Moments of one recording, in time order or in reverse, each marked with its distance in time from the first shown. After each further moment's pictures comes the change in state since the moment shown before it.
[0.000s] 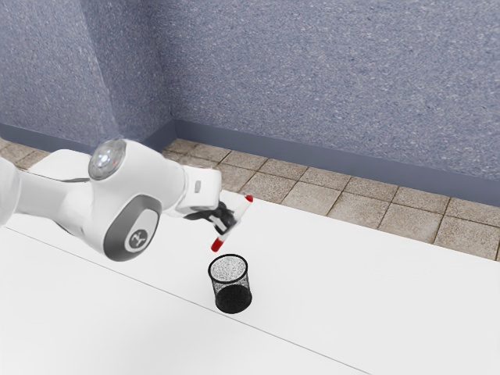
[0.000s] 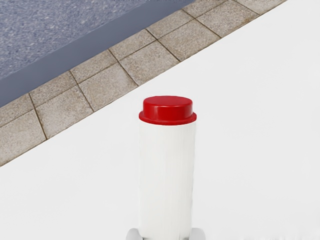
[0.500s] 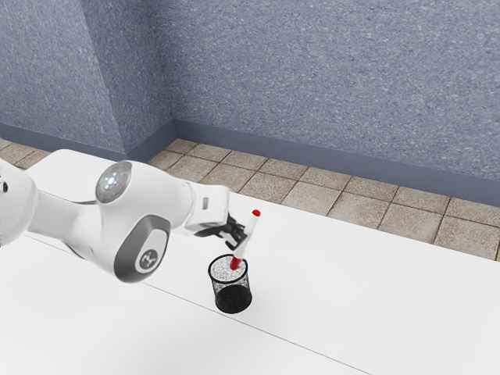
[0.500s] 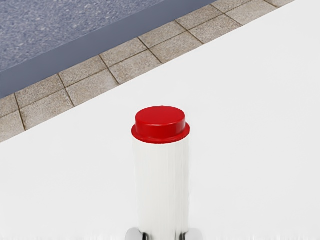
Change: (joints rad) arm 0.003 0.050 -0.068 -0.030 -0.094 0.107 -0.007
